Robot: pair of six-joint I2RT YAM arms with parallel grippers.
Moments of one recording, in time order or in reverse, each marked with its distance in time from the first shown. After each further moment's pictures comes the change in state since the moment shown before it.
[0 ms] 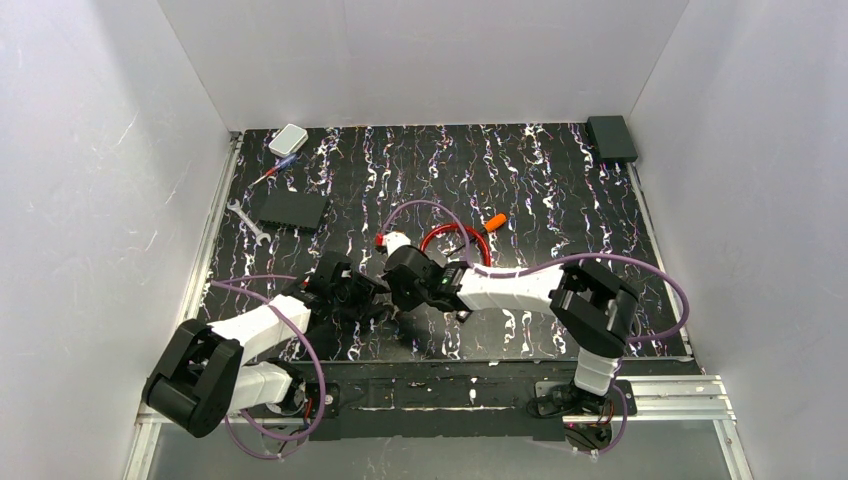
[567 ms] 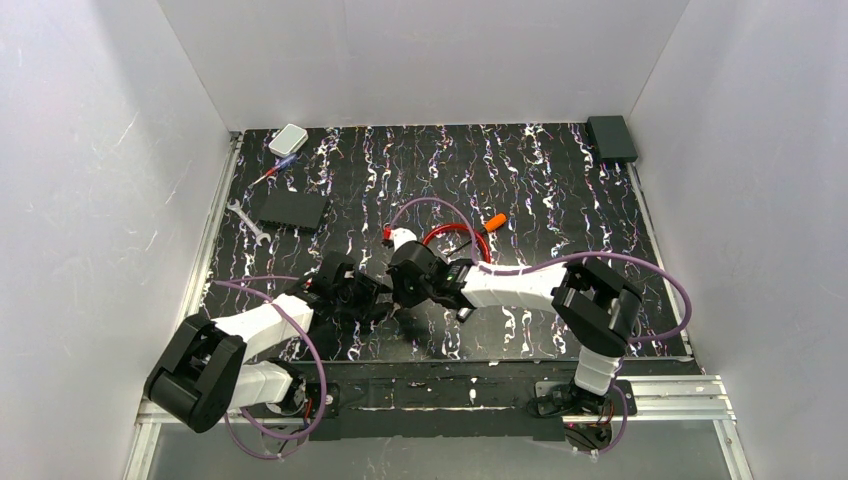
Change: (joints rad) left arm -0.022 0.024 -0.001 0.039 0.007 -0.035; right arm -0.029 -0.015 -0.023 0.050 -0.040 0.064
